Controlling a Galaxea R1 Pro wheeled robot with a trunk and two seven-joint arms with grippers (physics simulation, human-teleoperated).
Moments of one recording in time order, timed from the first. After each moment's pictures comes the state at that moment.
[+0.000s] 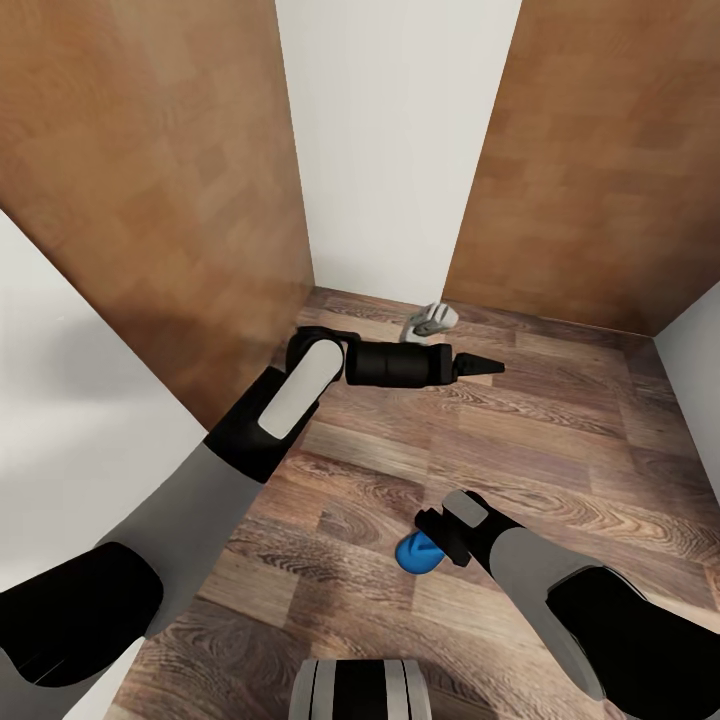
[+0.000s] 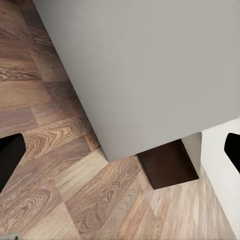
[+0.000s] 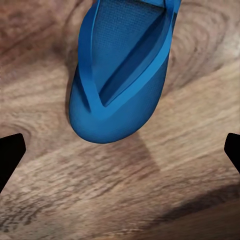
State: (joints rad) left arm -1.18 -0.17 -0.56 -1.16 1.06 0.95 -0.20; right arm -1.01 0.09 0.41 -0.11 -1.31 0.34 -0.51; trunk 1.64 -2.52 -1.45
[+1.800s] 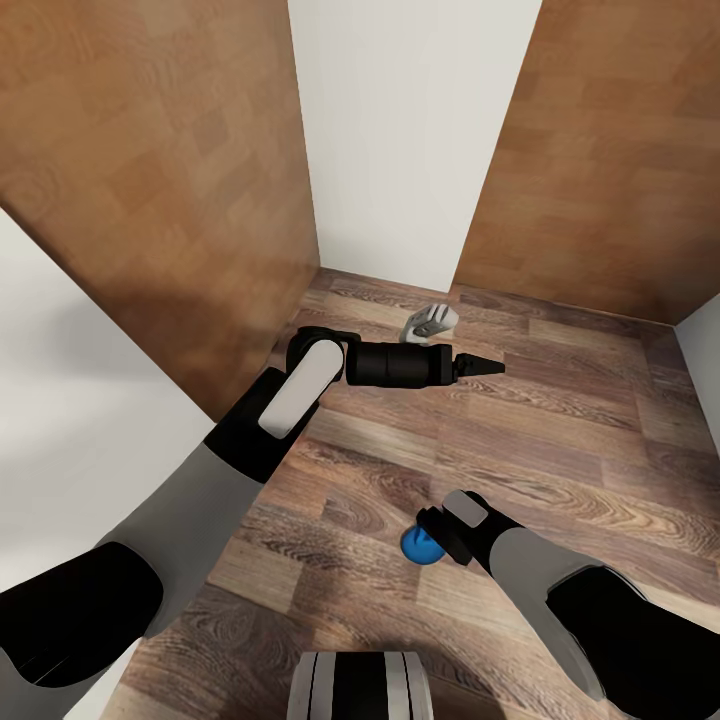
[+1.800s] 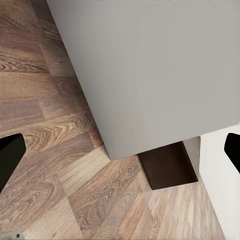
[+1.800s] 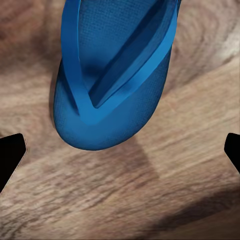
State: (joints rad) left arm -1.18 -0.17 -0.56 -1.16 1.06 0.95 -0.20; right arm -1.01 0.09 0.41 -0.11 -1.31 0.31 -0.51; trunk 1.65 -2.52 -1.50
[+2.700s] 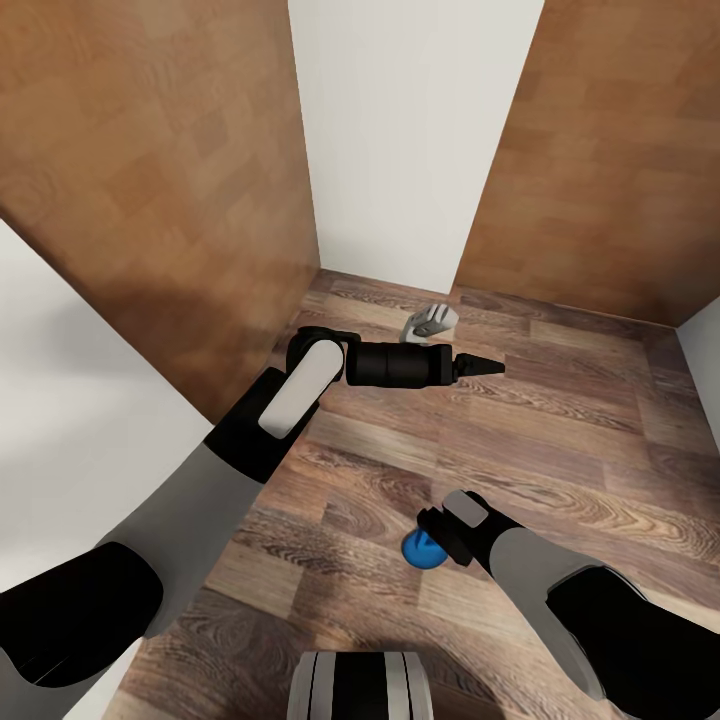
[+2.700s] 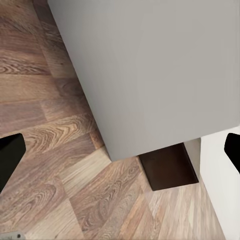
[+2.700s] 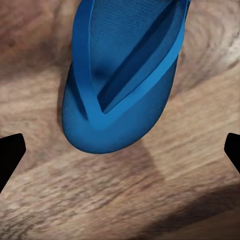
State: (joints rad) left arm -1.18 -0.17 -0.56 -1.16 1.06 0.95 -0.20; right arm -1.01 0.09 0.40 -0.11 -1.31 0.31 -0.52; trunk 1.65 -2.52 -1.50
